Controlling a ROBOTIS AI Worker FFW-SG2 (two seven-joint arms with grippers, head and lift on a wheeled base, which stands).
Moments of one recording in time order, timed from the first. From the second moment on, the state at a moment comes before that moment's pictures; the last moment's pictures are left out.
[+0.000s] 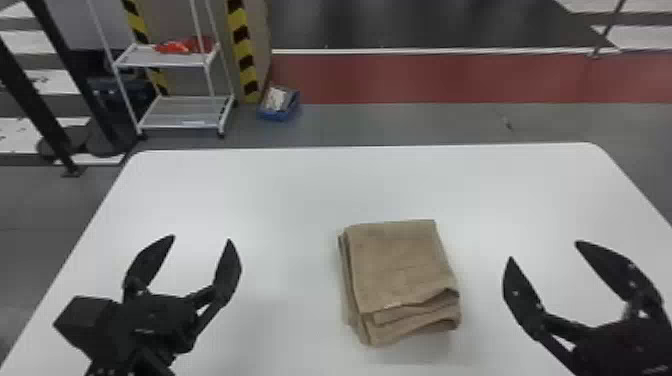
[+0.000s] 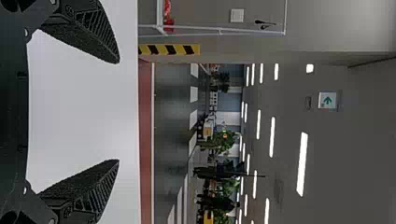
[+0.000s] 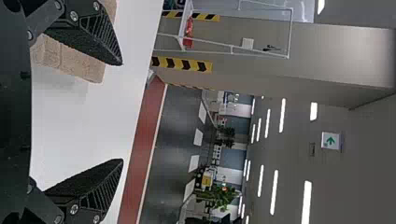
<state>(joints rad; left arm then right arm) 0.55 0.00 0.10 -2.02 0.07 -0.09 -0.17 0.72 0.00 -0.14 -2.30 0.05 0.01 0.32</state>
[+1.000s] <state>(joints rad) 0.54 0.00 0.11 -2.00 0.01 -0.09 -0.16 0.68 0.00 -0.16 -2.26 0.02 0.04 0.32</state>
